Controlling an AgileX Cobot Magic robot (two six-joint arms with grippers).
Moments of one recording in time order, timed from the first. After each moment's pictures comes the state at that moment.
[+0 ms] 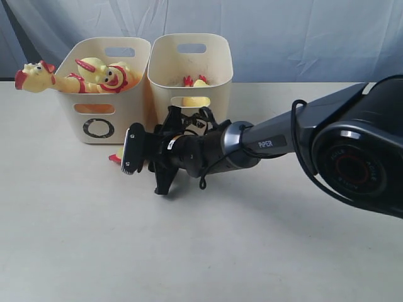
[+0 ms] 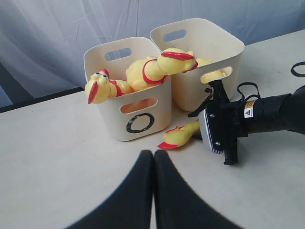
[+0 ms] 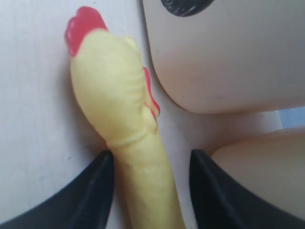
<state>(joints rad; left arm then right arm) -0.38 0.40 -0.67 0.09 0.73 0.00 0.76 2.35 -1.46 0.41 -0.19 -1.34</state>
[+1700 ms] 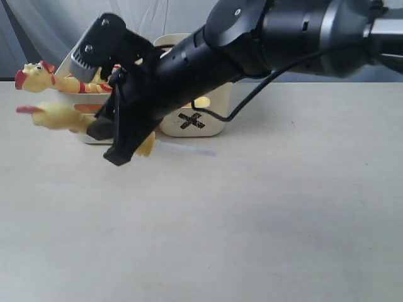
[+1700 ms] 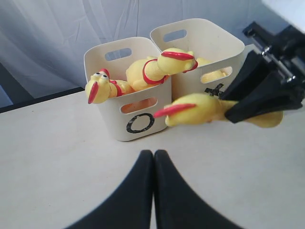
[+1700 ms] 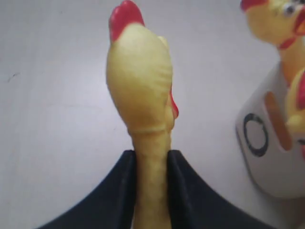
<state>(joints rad) -0.38 0.40 -0.67 0.09 0.73 0.00 0.76 1.83 -1.46 0.89 0.64 -1.33</state>
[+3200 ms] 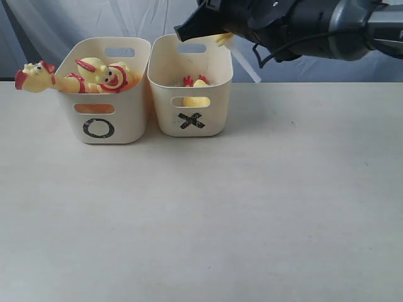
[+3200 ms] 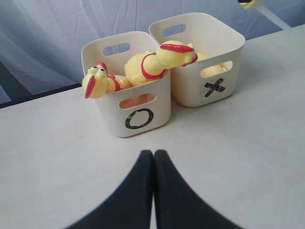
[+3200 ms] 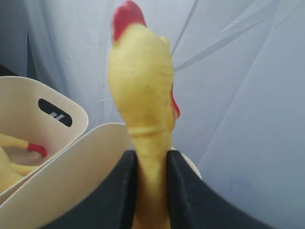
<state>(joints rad) -0.38 0.40 -0.64 0.09 0.71 0.00 0.55 1.98 -1.56 0.93 -0.19 -1.20</state>
